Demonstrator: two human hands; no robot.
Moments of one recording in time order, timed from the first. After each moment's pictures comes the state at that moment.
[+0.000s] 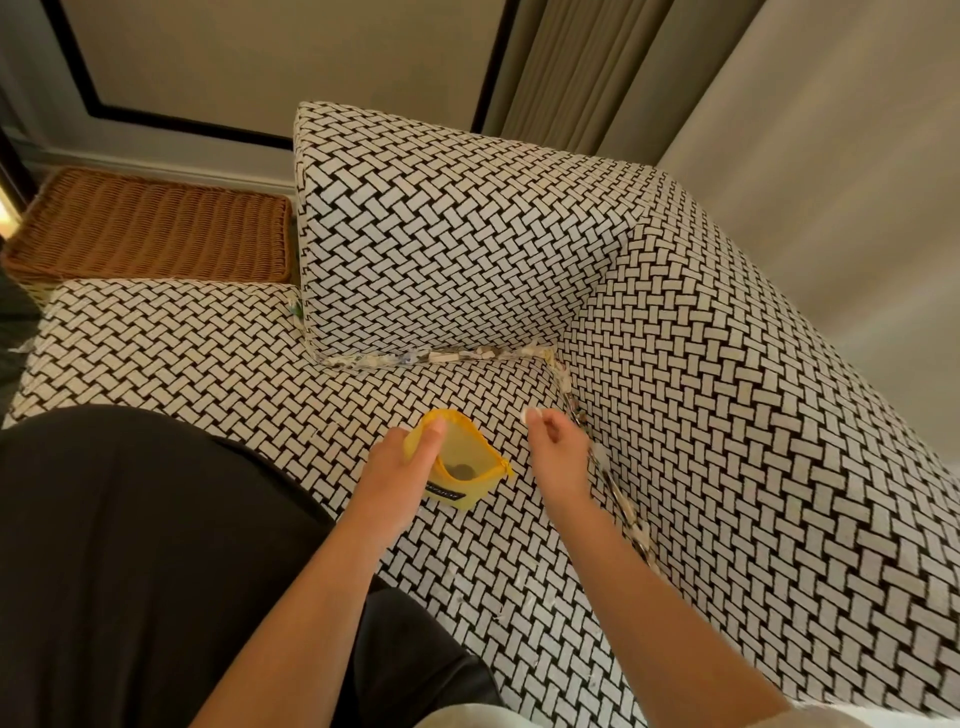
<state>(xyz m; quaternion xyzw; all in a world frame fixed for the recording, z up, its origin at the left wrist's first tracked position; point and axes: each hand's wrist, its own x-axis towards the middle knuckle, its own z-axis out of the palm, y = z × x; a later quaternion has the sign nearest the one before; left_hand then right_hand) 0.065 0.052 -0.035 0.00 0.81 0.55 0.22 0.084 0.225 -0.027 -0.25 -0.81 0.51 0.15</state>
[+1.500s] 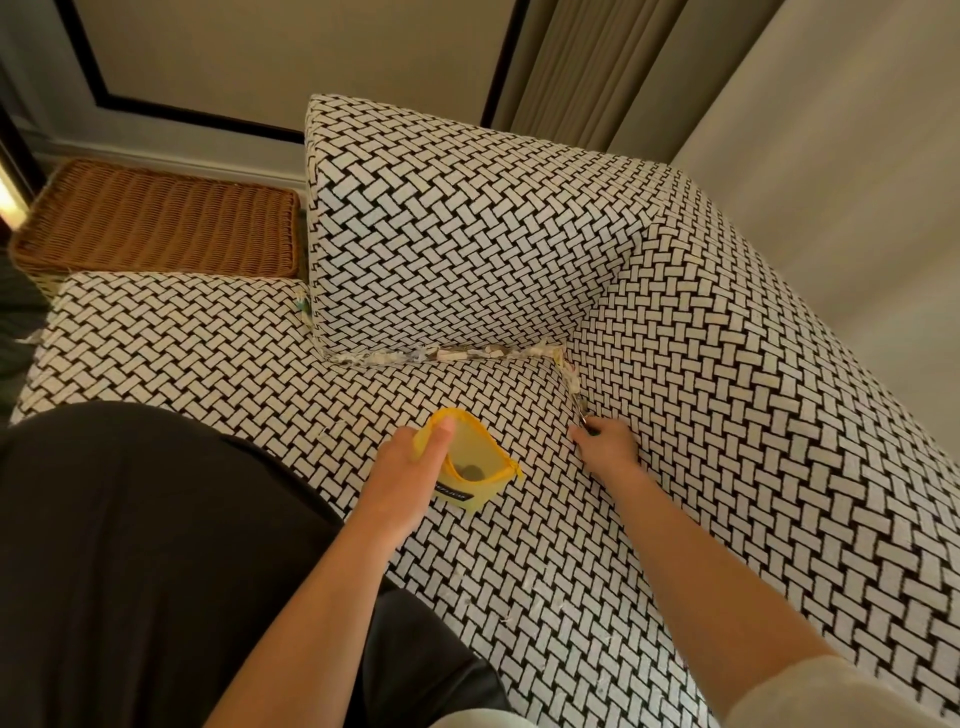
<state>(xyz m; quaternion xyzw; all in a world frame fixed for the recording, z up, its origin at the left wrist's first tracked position) 0.064 0.049 -0.037 0.00 0.78 0.58 0.24 0.058 0.306 -0.049 -0.40 -0.85 0.33 -0.01</state>
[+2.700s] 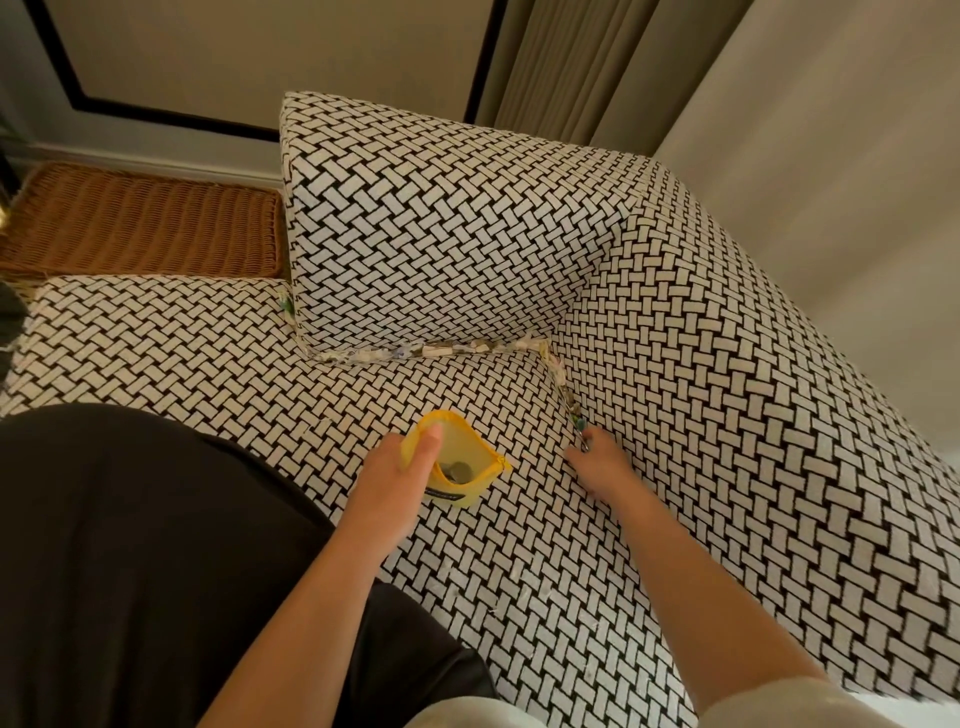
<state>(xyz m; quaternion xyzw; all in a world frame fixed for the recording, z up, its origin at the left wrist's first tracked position) 0.078 0.052 -0.035 -0.01 0.79 0.56 0.23 0.091 0.300 -0.033 -0.38 -0.87 0.31 -0.12</state>
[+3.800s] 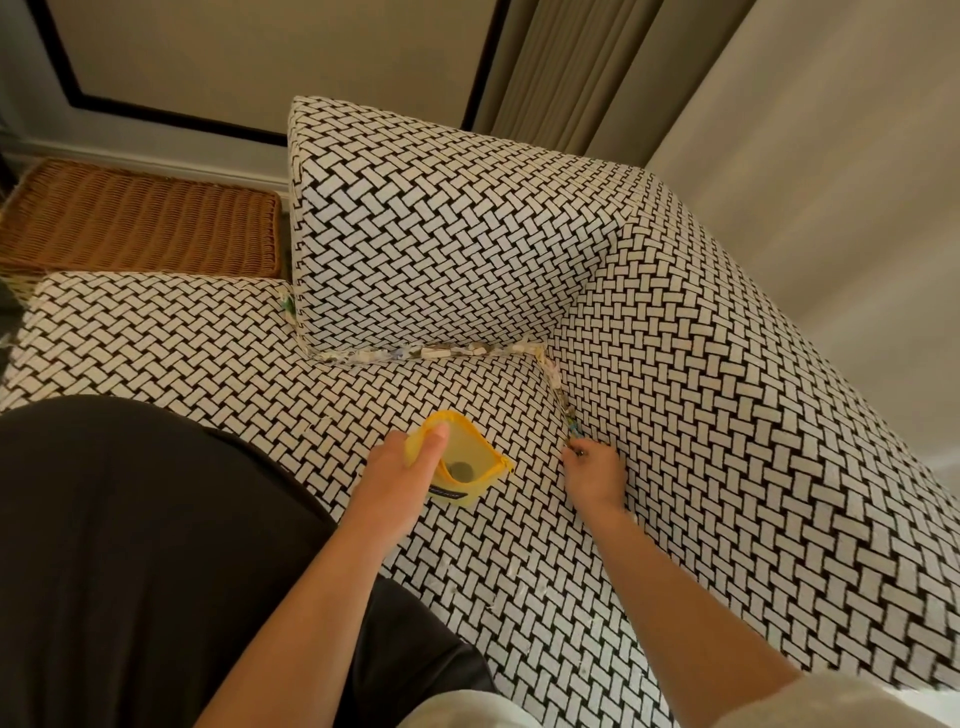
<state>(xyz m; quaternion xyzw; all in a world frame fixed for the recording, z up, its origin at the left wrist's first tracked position) 0.075 0.052 -0.044 0.02 0.80 0.55 0.23 0.105 0.285 -0.052 -0.39 -0.88 0.27 0.06</state>
